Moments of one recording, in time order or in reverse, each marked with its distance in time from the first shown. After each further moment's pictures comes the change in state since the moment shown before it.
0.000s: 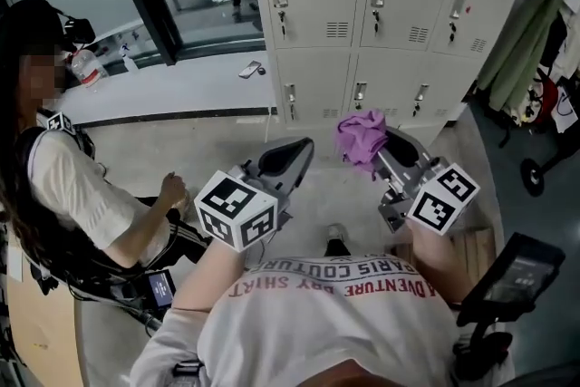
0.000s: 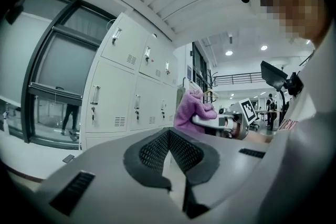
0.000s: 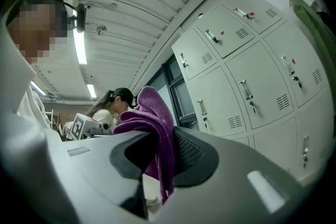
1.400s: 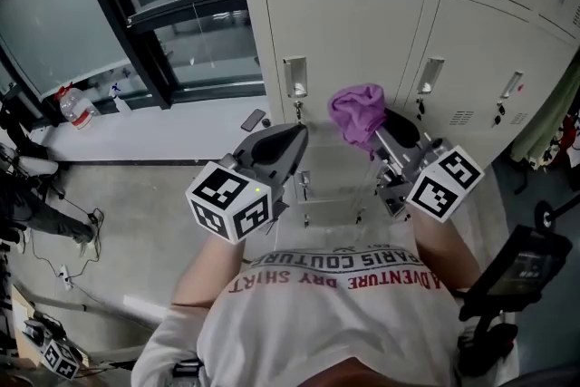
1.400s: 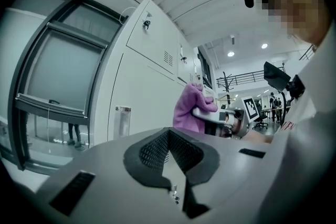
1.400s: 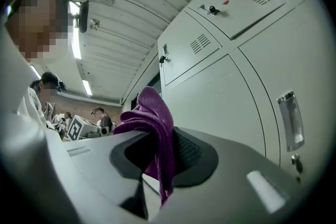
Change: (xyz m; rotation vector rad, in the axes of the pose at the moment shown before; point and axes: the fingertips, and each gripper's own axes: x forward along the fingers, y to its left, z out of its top) left arm 0.207 0.311 0.113 0.053 -0.059 0.009; right arm 0.286 -0.243 0.110 -0.120 -0.097 0.008
